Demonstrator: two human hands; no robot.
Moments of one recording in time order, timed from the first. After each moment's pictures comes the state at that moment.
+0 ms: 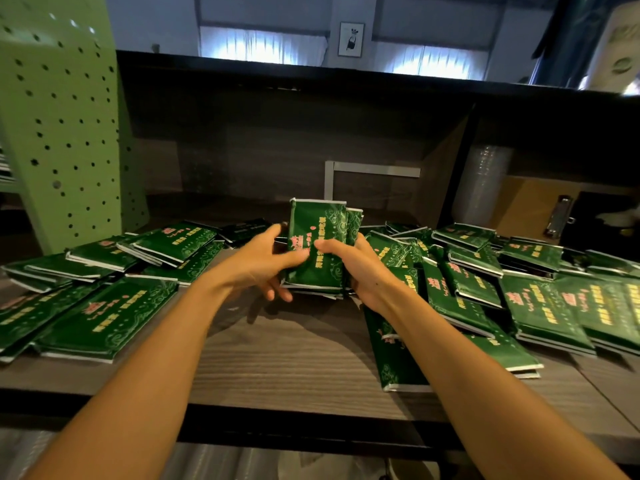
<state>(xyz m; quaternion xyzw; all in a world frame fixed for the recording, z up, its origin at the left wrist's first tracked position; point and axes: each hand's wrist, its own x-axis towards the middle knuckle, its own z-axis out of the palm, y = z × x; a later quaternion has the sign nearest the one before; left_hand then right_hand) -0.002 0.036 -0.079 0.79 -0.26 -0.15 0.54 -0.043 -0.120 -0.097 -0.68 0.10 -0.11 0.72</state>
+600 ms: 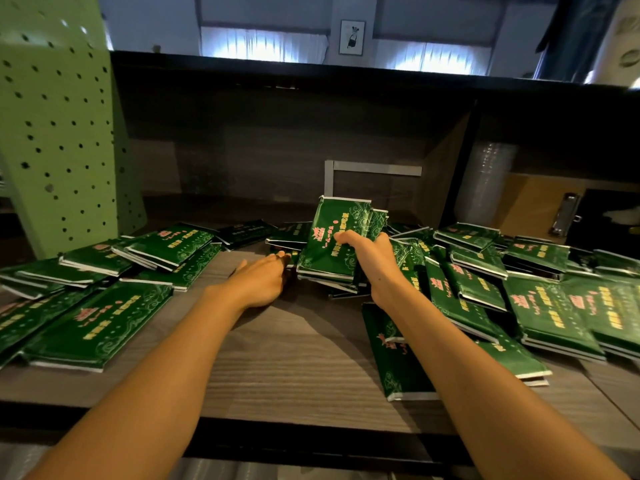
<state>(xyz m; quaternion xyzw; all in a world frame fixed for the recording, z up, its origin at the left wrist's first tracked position) 0.037 0.019 -0.116 0.95 -0.29 -0.02 0.09 -0.047 -0.132 -0.086 -0.69 0.20 -0.19 0.67</state>
